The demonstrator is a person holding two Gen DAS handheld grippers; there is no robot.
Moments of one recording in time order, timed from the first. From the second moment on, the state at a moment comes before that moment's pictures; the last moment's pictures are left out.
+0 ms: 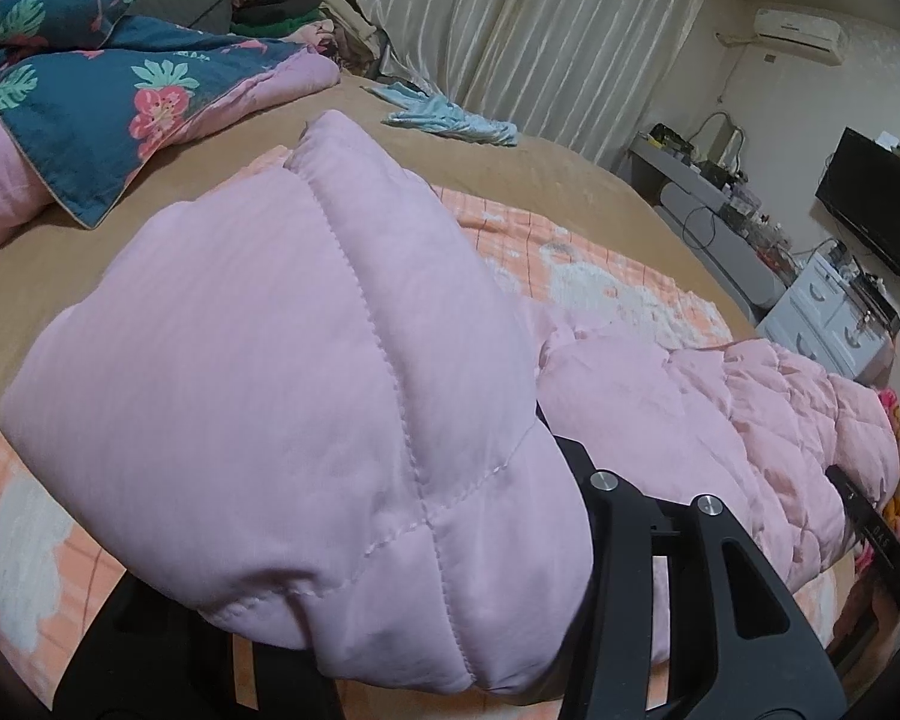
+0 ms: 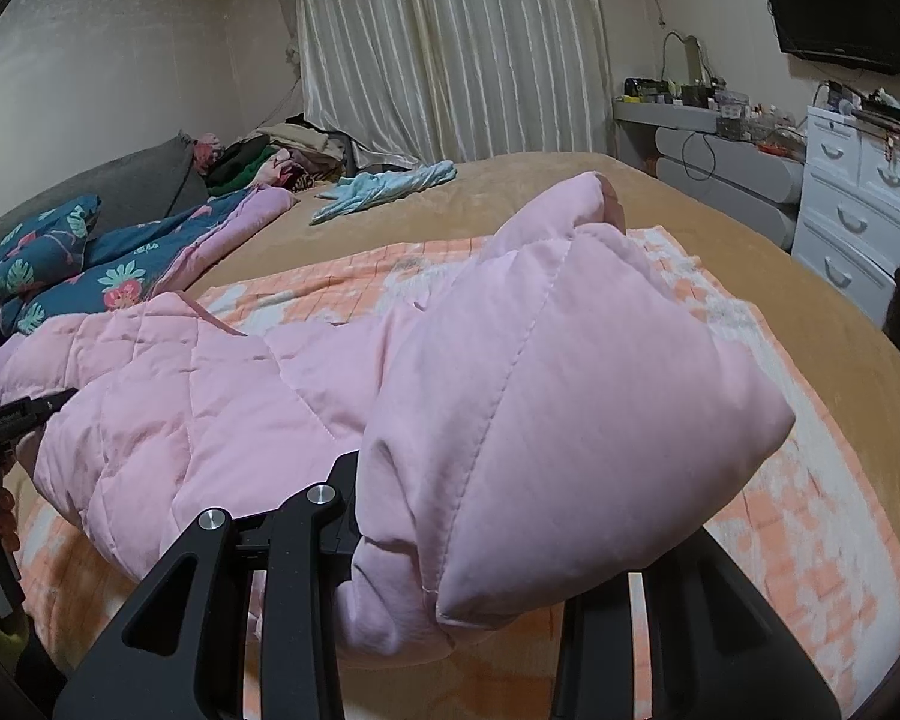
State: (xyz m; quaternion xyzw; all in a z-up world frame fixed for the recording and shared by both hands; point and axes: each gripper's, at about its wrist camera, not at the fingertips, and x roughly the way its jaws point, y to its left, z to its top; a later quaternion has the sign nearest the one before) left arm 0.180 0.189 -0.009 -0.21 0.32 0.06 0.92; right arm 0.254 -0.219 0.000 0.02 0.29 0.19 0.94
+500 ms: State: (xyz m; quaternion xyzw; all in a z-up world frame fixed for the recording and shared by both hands) left arm 0.148 0.190 -0.050 -0.20 0.35 0.07 0.91; right arm 0.227 -0.247 -0.051 0.09 0.36 0.16 0.91
